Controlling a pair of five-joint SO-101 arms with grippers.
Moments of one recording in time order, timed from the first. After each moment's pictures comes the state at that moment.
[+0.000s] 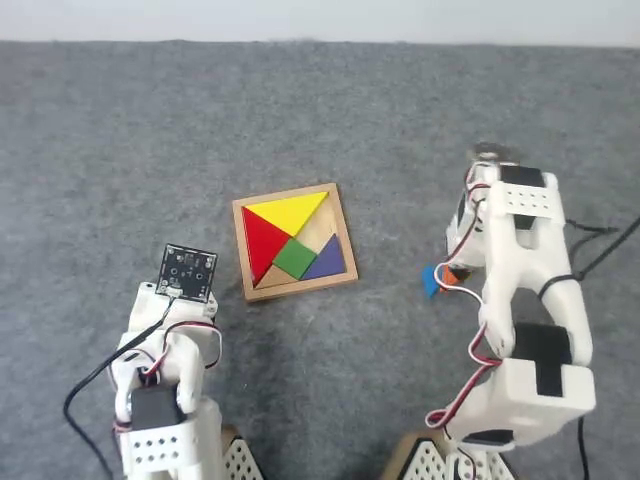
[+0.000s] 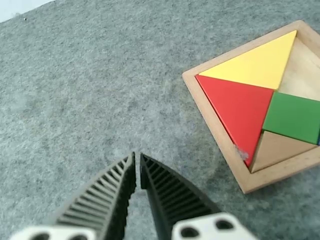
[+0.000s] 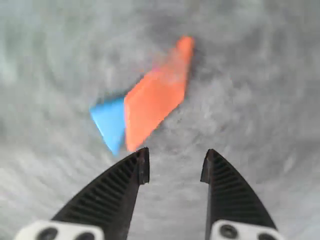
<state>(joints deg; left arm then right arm) -14.6 -103.2 96.0 57.6 -16.2 0.8 6.0 15.6 80.0 -12.2</state>
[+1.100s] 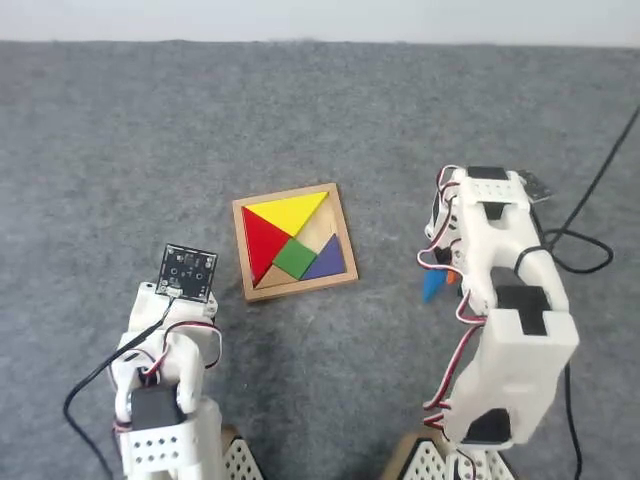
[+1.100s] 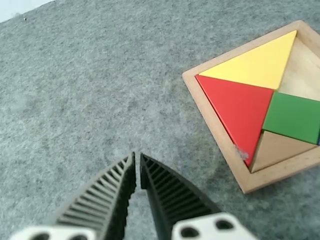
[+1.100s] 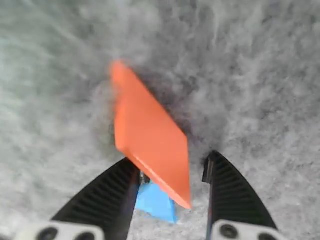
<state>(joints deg) -14.6 -103.2 96.0 57.6 -16.2 -2.2 22.2 9.2 72.3 -53.6</state>
